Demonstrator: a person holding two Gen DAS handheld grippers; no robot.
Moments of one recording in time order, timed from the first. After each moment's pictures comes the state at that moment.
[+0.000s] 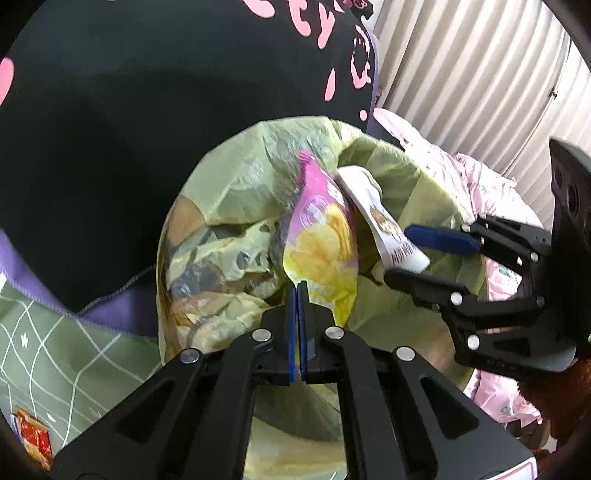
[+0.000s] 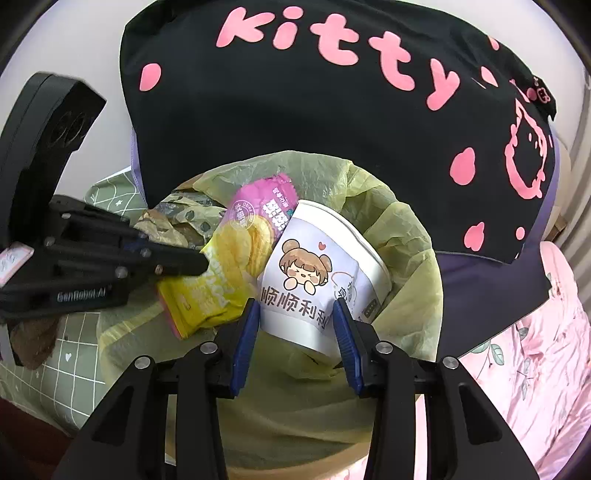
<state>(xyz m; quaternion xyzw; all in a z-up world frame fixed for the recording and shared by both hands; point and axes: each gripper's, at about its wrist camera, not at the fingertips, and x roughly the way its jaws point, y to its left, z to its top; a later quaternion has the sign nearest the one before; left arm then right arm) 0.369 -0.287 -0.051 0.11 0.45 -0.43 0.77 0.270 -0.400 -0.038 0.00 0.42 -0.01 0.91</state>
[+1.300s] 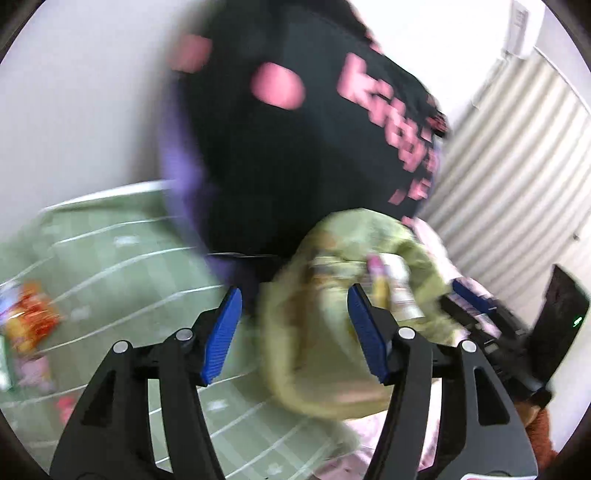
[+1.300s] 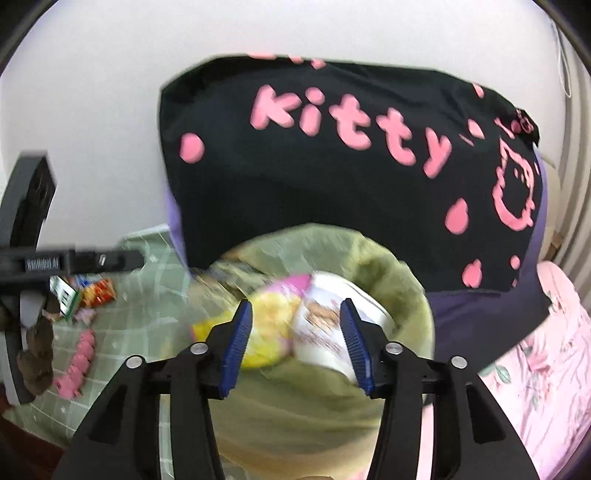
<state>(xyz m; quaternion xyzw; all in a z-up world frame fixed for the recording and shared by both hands) 0.353 -0.136 -0.018 -0.10 0.40 -0.29 0.86 0.246 -0.362 0.008 0.02 0.31 0.00 0.95</state>
